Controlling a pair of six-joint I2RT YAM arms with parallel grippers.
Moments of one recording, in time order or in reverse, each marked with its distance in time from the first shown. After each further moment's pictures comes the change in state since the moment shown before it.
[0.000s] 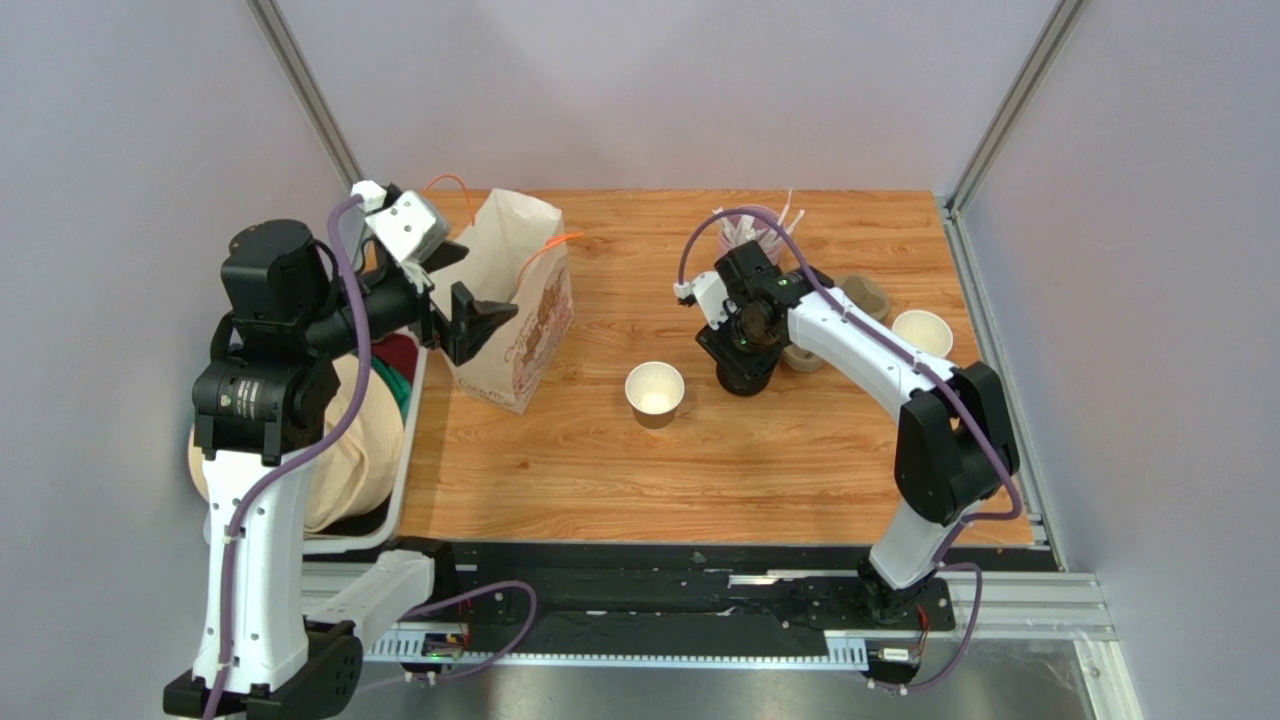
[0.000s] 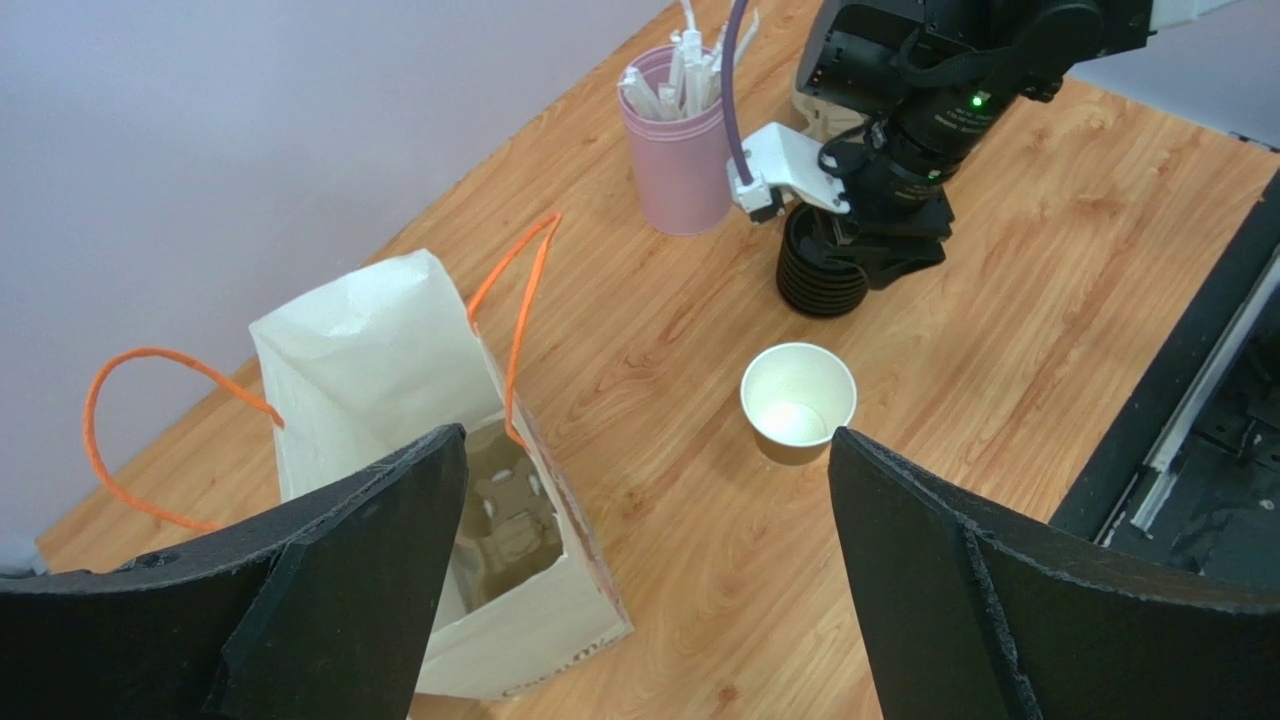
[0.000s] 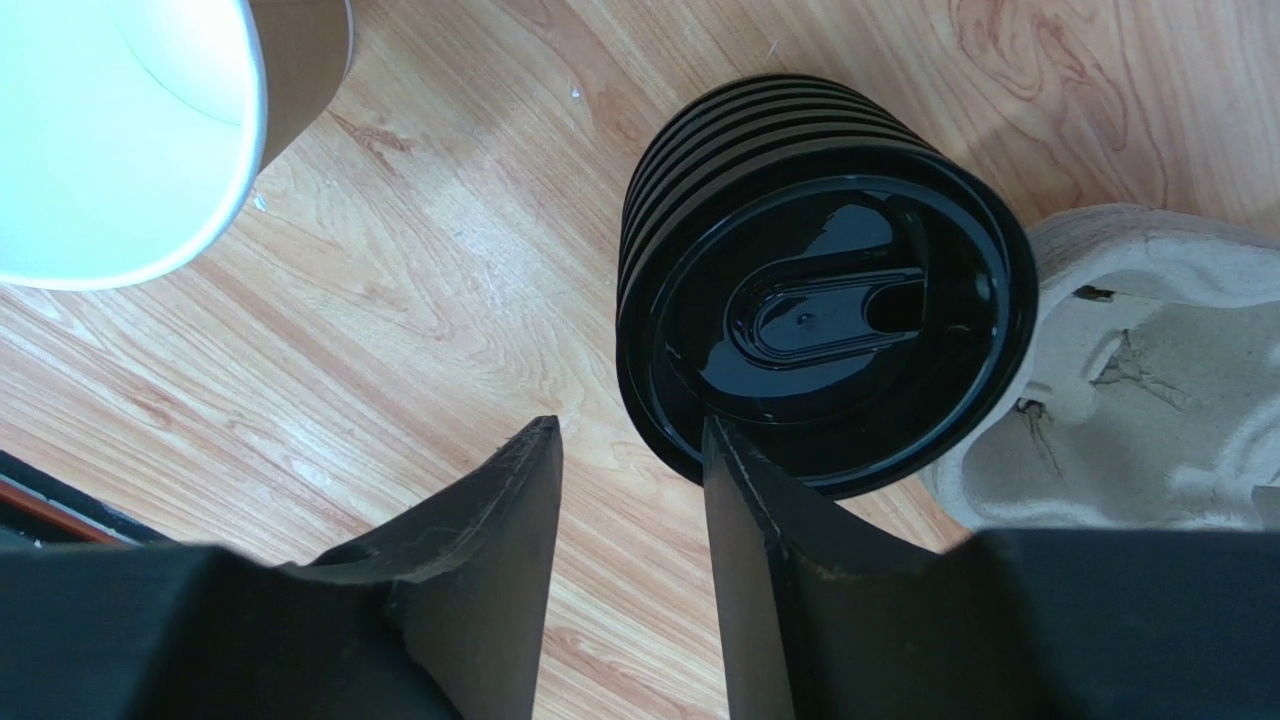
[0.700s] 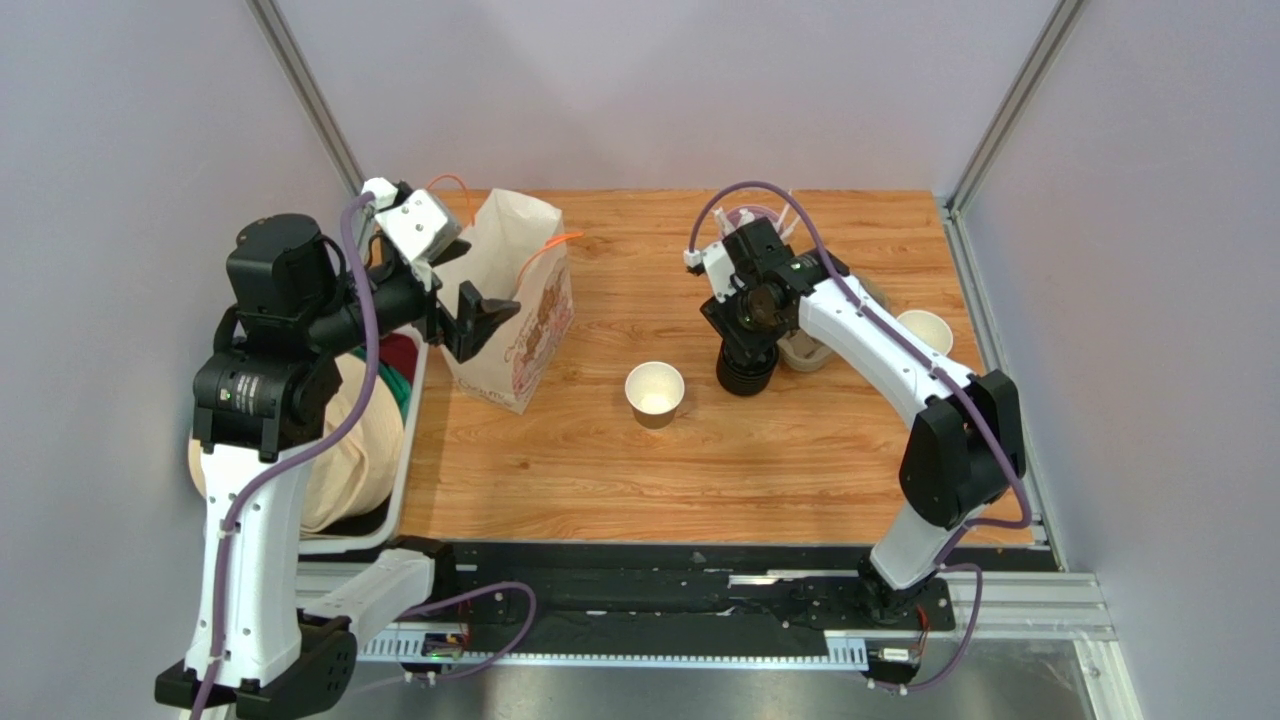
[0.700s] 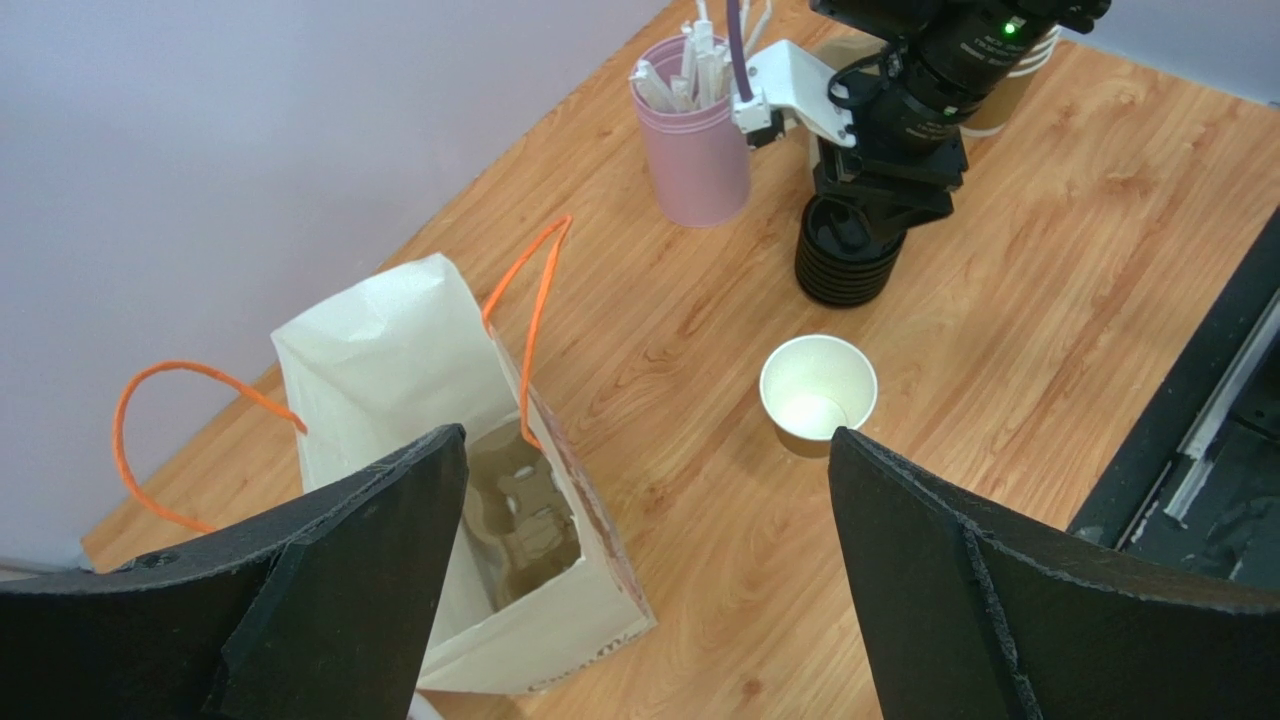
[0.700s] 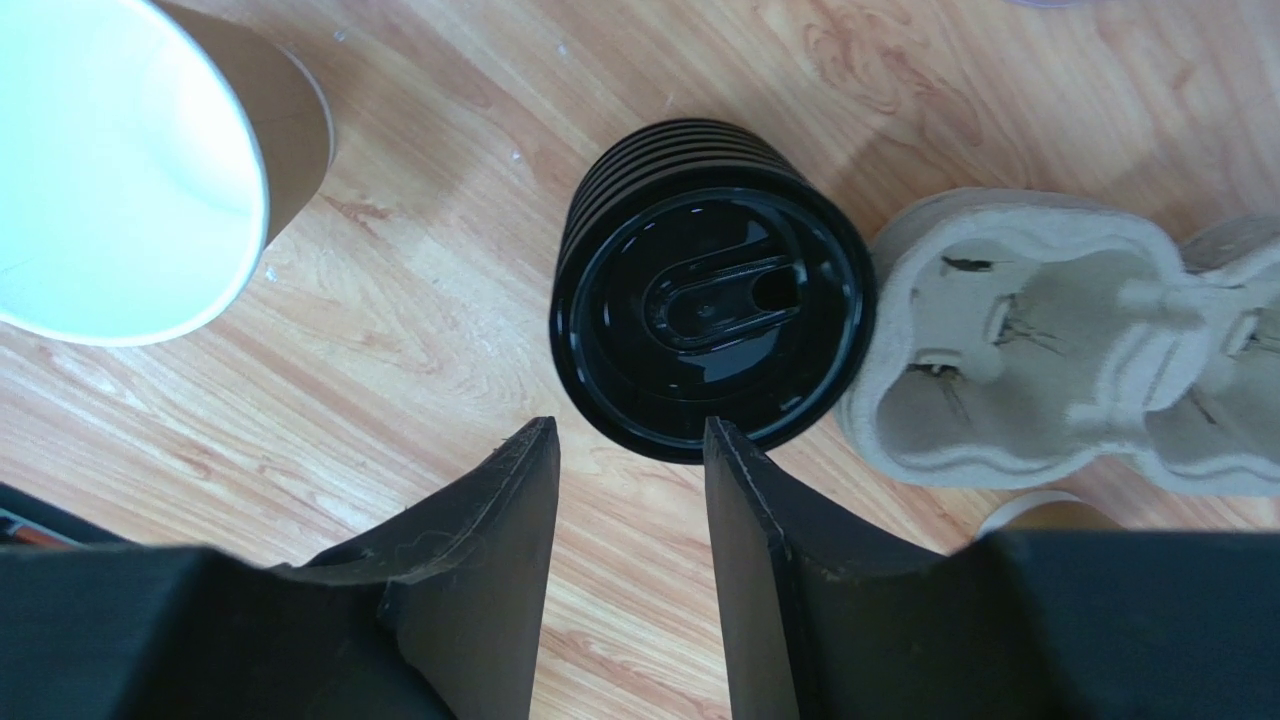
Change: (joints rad) left arm -0.053 0.021 0.035 -0.023 -0.062 0.038; right arm -0.020 -0.018 0.100 -0.030 0.056 0.080
